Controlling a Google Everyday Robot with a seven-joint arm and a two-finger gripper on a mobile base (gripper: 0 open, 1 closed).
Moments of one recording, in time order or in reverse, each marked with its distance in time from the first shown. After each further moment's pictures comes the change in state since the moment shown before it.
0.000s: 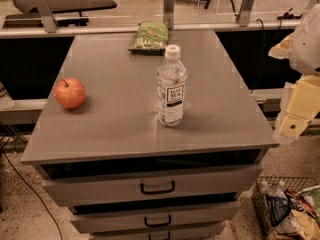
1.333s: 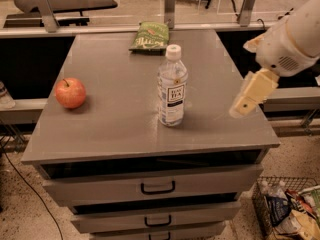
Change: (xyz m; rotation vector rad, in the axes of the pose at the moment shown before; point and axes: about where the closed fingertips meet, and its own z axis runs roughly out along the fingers) arm -0.036 -0.070 0.060 0.092 -0.253 0.077
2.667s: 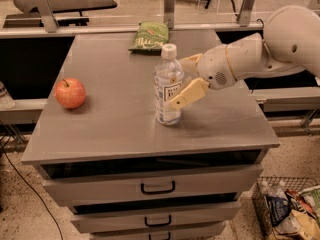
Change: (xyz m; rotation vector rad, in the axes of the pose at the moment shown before) arm -0.110 0.021 0.106 -0.241 -0.525 0.063
